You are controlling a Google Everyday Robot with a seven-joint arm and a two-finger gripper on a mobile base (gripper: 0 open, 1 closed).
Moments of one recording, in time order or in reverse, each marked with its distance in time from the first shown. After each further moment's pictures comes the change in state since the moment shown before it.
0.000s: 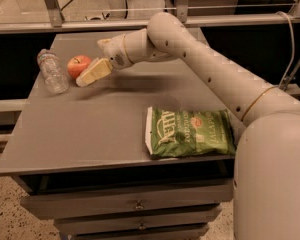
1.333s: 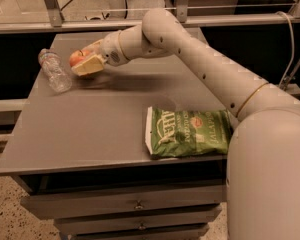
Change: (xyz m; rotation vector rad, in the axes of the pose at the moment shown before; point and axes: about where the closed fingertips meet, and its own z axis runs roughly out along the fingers) arm -0.007 -0.005 0.006 0.008 0.015 -0.020
